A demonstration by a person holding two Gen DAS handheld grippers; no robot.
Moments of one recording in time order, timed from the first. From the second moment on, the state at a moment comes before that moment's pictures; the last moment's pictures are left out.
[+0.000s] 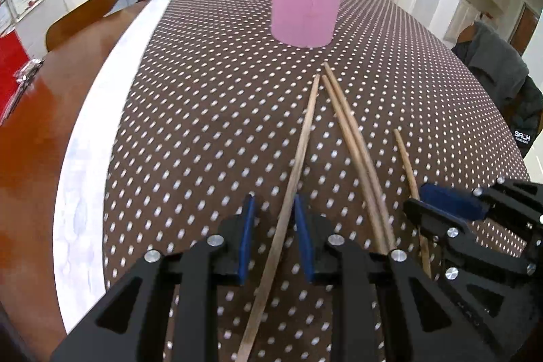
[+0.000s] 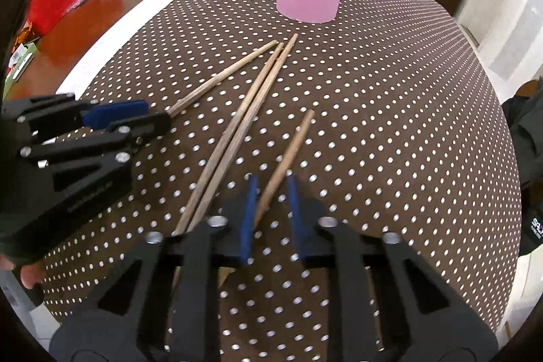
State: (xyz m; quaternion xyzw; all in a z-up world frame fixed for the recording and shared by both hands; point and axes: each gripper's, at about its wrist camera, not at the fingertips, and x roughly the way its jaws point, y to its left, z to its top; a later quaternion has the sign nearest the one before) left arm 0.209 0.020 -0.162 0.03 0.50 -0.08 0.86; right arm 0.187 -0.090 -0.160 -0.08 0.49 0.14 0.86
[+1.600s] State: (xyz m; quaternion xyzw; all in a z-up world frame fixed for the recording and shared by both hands) left arm 0.244 0.008 -0.008 -0.07 0.18 -0.13 0.97; right arm 0.259 -0.194 -0.032 0.13 0.28 0.22 0.92
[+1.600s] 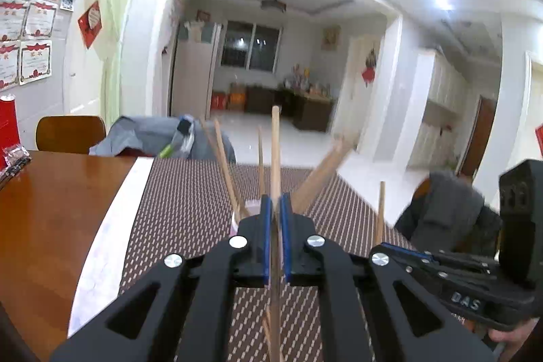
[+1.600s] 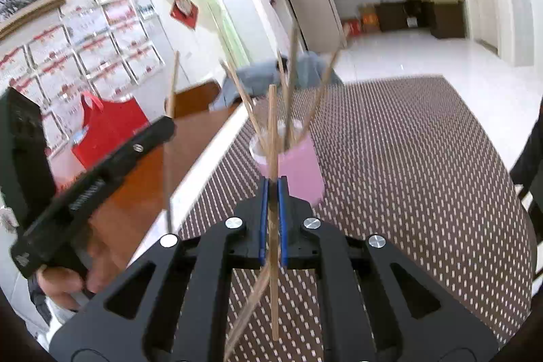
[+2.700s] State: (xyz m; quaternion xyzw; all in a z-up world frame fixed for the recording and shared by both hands) left arm 0.345 0.017 -0.014 -0.15 -0.03 -0.04 0.99; right arm 0.328 -0.146 0.010 0.10 0.07 0.18 0.98
